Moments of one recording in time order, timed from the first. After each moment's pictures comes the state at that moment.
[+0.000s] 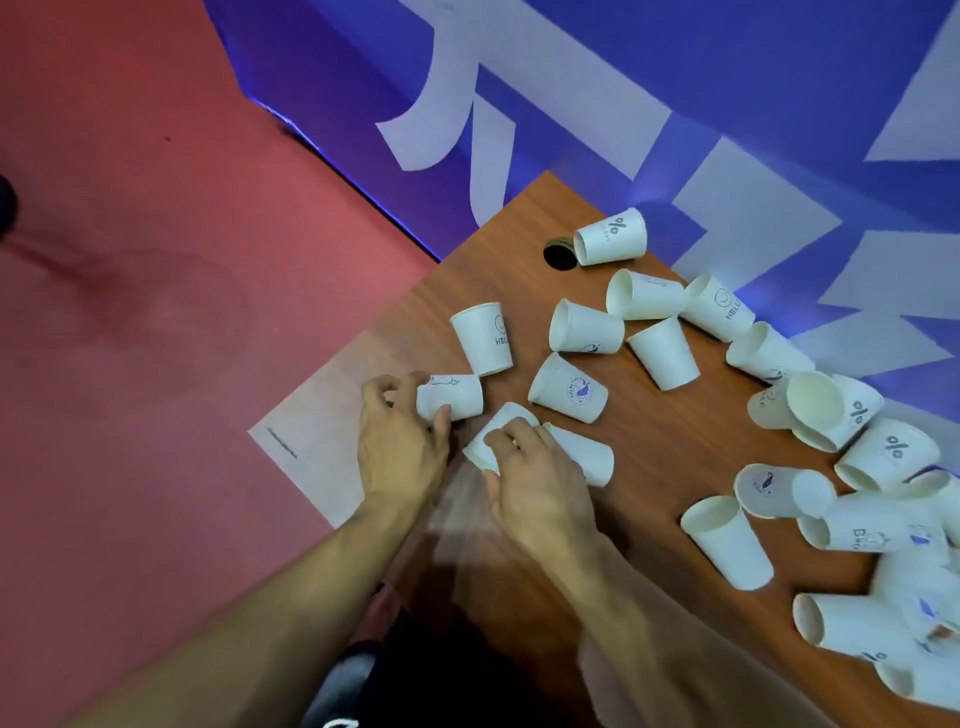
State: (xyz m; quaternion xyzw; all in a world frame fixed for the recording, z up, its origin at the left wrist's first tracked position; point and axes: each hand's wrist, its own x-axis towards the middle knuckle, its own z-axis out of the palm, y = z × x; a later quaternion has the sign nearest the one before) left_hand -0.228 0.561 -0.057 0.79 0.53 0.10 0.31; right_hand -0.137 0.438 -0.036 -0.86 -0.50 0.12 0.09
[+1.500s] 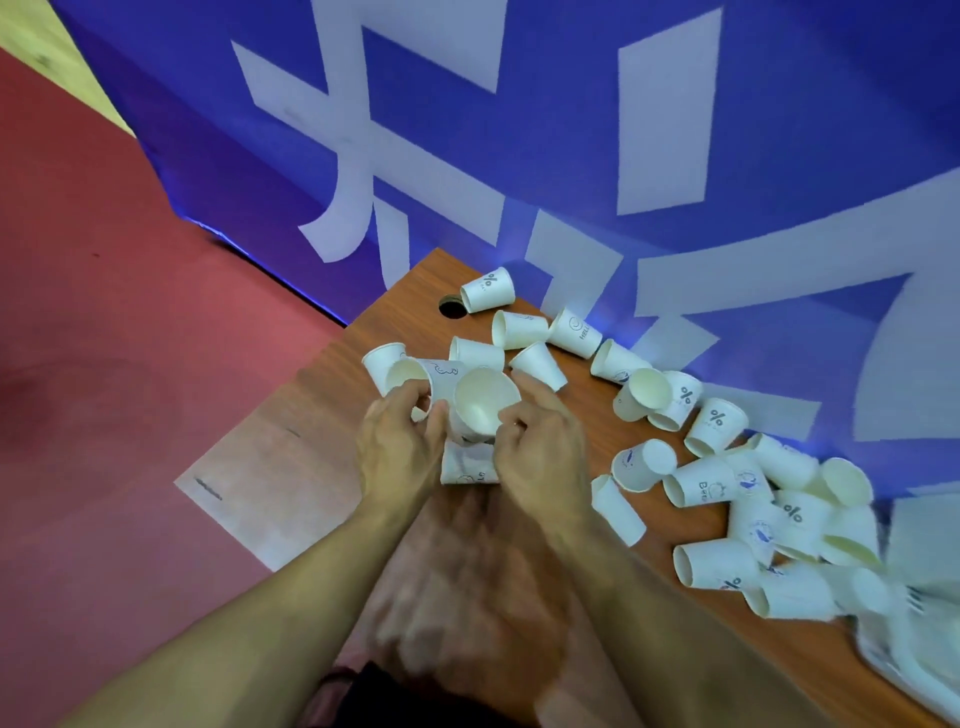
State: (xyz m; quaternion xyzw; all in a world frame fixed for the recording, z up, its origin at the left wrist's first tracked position) left_hand -0.185 0.478 0.019 0.80 0.41 0.25 0.36; right_hand -0.102 0.360 0.069 -0.90 -0.32 0.04 0.31
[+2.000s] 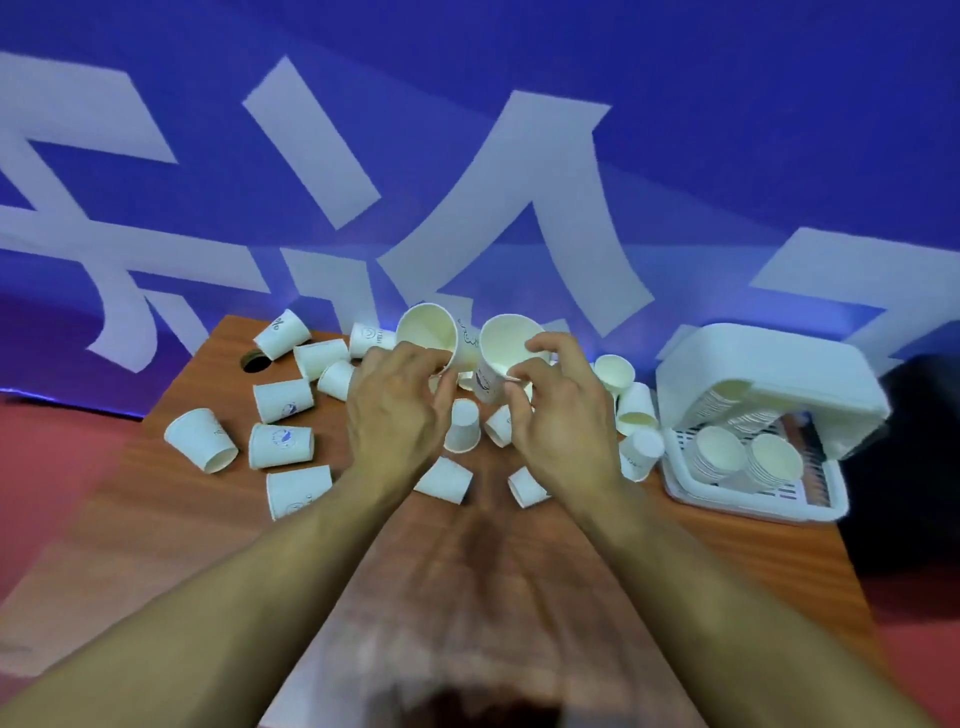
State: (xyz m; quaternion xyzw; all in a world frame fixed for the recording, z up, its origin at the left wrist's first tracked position) left_hand -0.093 0.281 0.116 0.92 0.09 0.31 0.24; right_hand -0.069 0.120 0.151 -0.92 -0.20 -0.19 0.29
